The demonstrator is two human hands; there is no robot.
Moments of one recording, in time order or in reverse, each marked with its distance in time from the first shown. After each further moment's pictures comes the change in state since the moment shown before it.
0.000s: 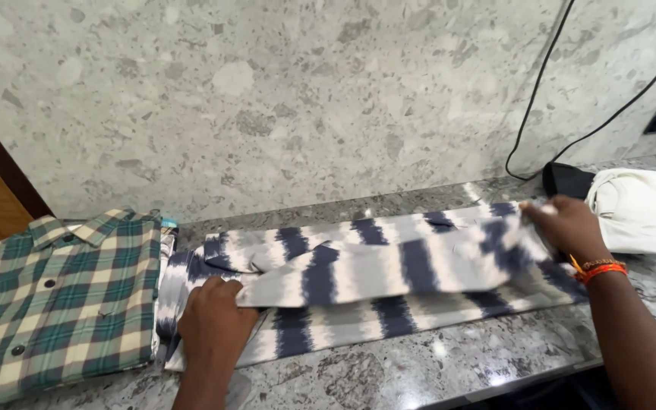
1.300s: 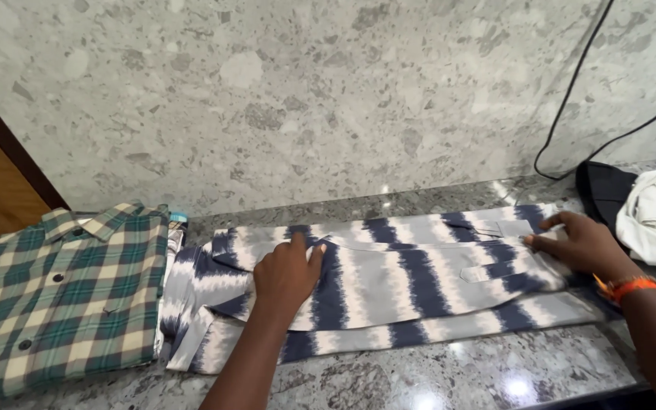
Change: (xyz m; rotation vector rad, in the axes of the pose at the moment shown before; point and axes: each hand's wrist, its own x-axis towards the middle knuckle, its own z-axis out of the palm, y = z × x) left_hand 0.055 0.082 0.053 0.013 -0.136 0.174; right_hand 0.019 0.027 0.018 -0.422 -0.338 -0.061
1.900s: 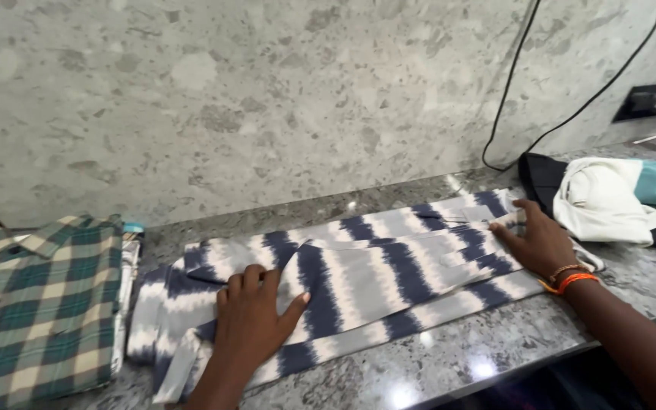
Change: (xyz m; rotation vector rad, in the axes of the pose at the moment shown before) left_hand -0.061 0.000 -0.025 0.032 -0.153 0.135; right_hand -0.055 -0.015 -0.001 -0.172 0.316 -0.122
